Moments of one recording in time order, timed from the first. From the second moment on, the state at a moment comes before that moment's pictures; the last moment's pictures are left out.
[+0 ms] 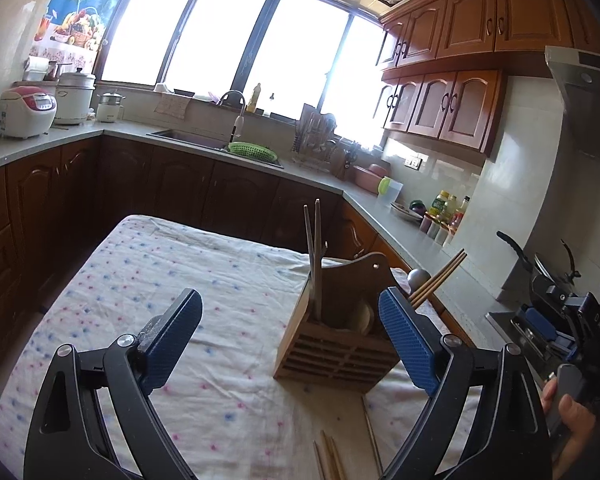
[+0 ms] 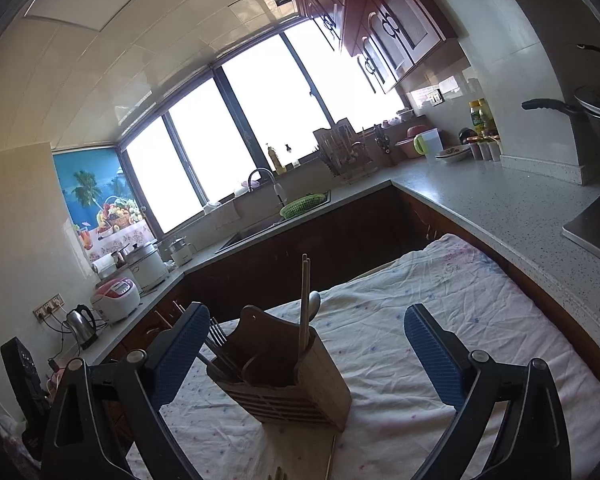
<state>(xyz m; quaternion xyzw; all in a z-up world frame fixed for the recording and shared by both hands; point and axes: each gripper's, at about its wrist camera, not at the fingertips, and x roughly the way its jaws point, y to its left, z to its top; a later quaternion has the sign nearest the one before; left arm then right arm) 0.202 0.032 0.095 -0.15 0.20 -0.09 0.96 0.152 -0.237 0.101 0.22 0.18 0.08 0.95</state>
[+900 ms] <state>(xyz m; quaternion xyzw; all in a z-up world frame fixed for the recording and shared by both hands) 0.128 0.010 0.001 -0.13 0.32 -0.09 0.93 0.060 -0.229 0.009 0.20 0.29 0.07 0.93</state>
